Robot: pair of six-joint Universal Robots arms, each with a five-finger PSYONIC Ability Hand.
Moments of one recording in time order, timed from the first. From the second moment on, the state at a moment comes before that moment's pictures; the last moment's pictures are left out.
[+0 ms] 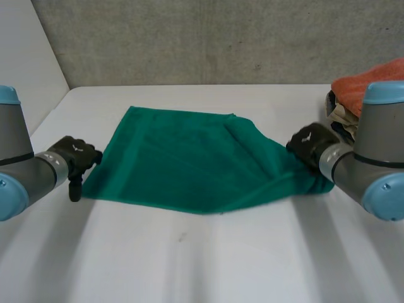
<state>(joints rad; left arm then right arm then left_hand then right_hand) 4.55 -2.09 -1.37 2.91 -1.51 3.89 1.88 -0.98 1.24 0.17 1.48 2.31 0.33 0.34 0.34 0.33 0.16 1.13 1.18 1.19 1.20 1.02</state>
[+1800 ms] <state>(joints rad) 4.56 -1.89 -1.61 2.60 -1.51 4.29 1.77 -1.11 1.45 0.44 1.47 2.00 1.17 1.20 1.19 1.20 1.00 1.13 1.18 1.19 1.20 1.02</state>
